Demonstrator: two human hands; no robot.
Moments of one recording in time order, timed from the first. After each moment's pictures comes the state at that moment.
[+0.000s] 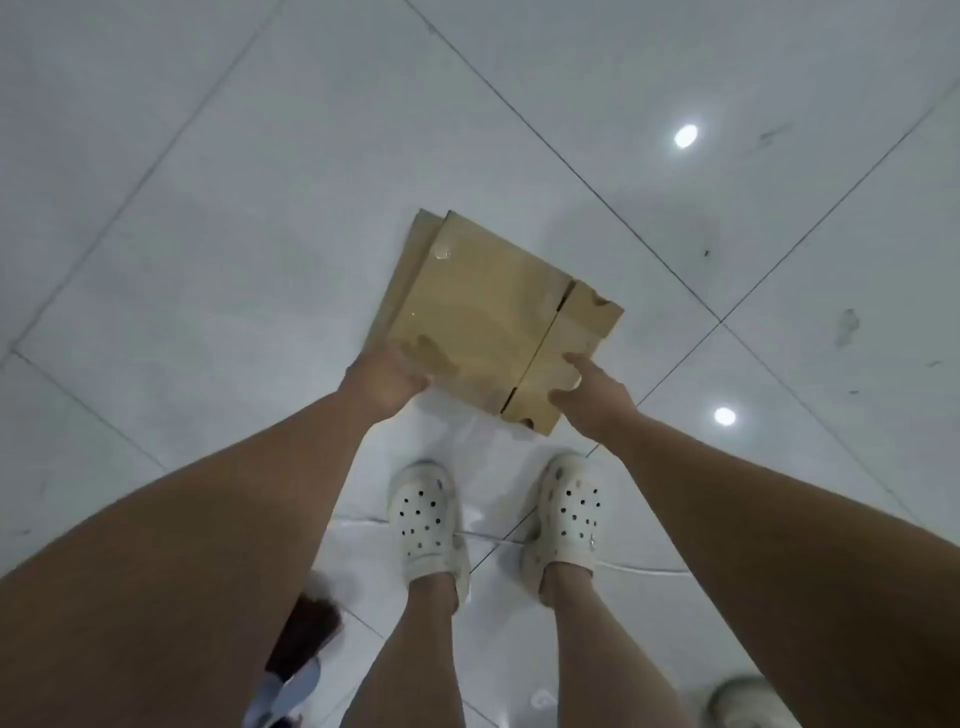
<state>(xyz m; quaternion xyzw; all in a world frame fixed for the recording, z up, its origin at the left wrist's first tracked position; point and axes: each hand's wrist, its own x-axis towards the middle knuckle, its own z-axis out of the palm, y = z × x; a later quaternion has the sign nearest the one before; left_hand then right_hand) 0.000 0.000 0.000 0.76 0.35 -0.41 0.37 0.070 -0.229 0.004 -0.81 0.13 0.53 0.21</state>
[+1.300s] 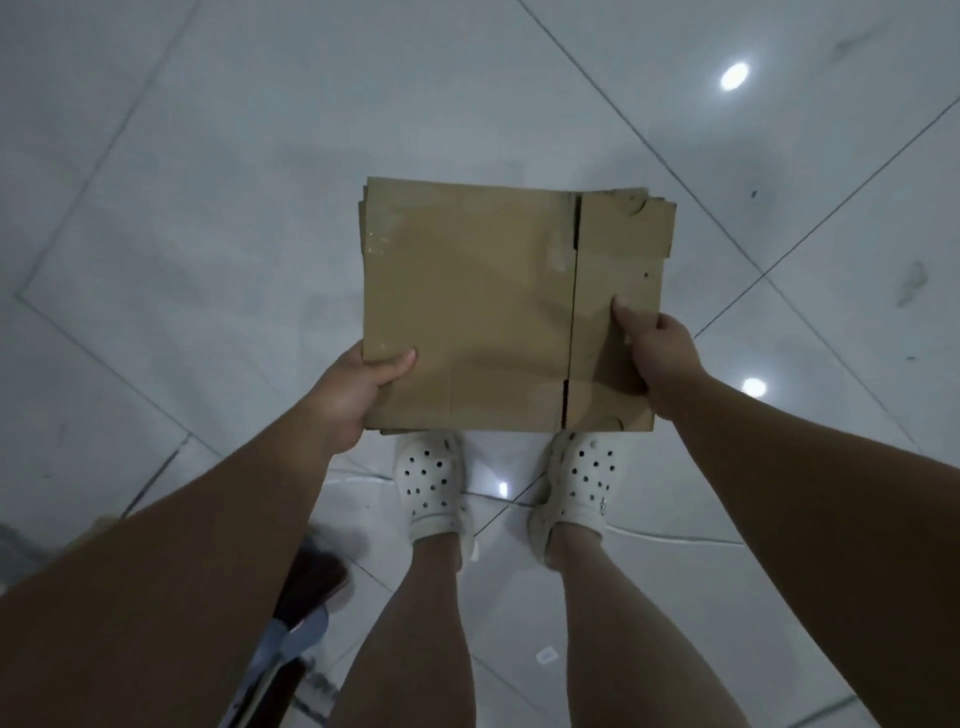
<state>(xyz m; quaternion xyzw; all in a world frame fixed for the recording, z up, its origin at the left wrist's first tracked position) -0.062 -0.012 -0.009 0.48 0.54 -0.28 0.63 0.070 -0.270 -0.040 -0.74 0.33 0.42 0.40</state>
